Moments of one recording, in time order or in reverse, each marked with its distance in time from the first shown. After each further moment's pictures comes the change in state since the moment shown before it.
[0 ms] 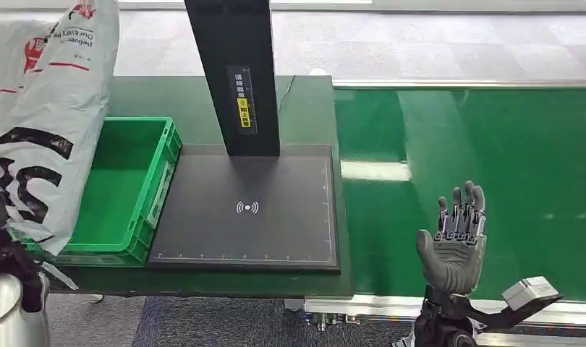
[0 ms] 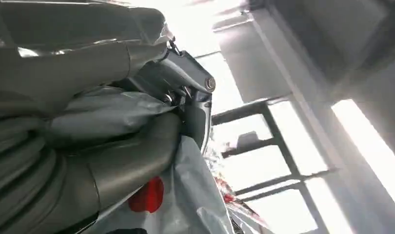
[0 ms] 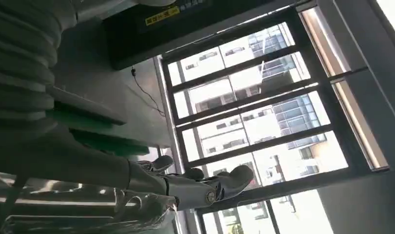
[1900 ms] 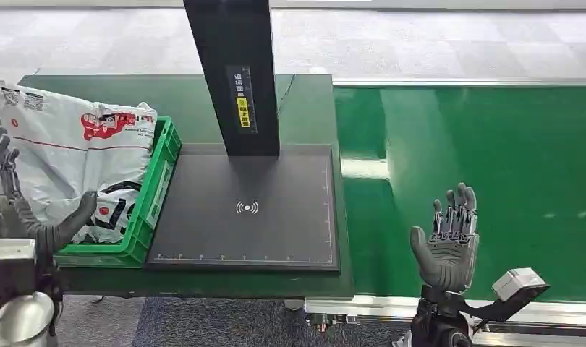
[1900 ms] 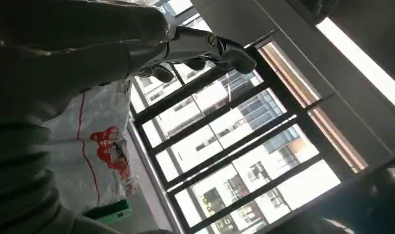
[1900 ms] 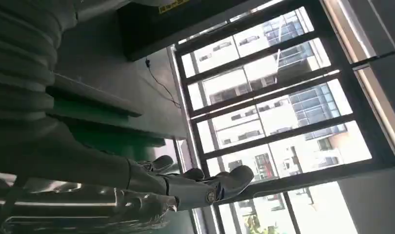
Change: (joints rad) left arm 0.191 0.021 -0.180 -0.087 -0.107 -0.027 -0.075; right arm -0.005 0.013 -0.015 0.029 0.025 -0.033 0.033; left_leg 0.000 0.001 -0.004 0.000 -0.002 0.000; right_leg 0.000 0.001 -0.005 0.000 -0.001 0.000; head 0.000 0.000
